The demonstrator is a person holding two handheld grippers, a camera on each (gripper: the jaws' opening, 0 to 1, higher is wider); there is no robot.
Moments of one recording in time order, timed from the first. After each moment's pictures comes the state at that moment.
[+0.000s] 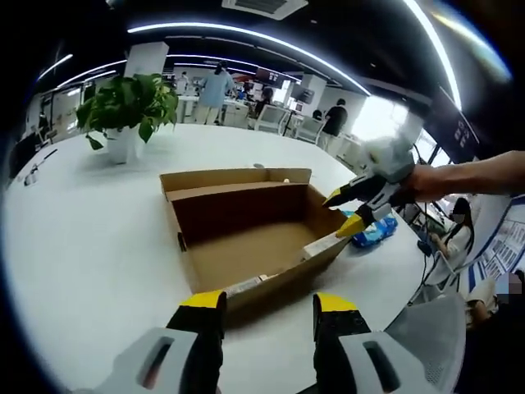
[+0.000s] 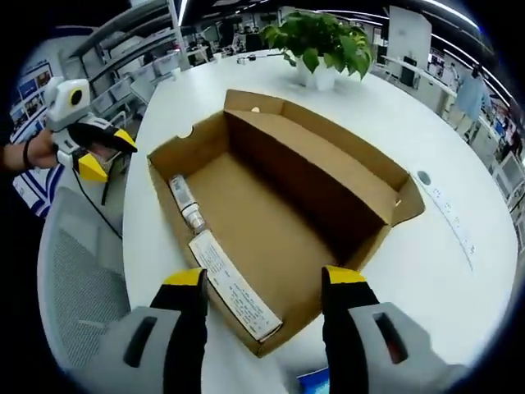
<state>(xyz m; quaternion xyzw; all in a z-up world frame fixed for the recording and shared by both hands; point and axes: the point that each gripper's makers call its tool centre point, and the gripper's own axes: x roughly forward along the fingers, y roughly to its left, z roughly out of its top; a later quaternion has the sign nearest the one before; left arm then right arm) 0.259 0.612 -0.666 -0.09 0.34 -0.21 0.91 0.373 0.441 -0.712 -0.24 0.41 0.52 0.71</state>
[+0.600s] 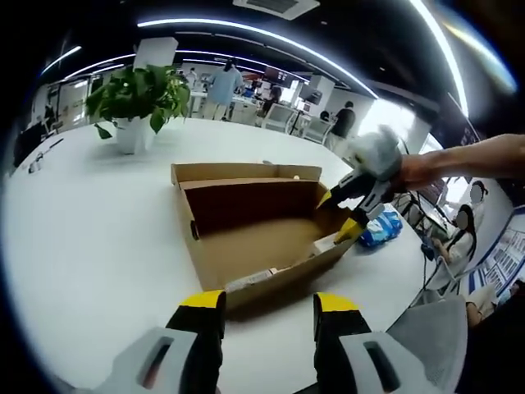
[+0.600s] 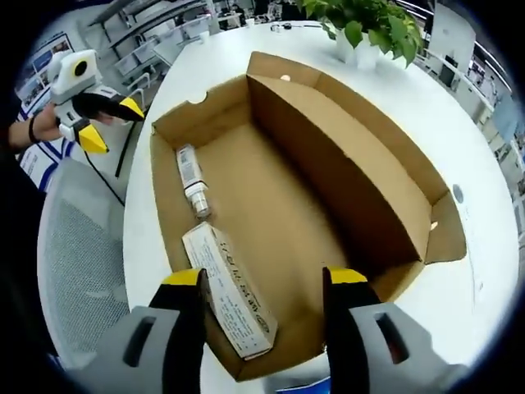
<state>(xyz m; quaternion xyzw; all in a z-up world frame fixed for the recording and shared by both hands) 0.254 0.626 -0.674 -0.10 0.35 -0.20 0.91 0.374 0.463 -0.734 -0.28 0.44 0.56 0.65</state>
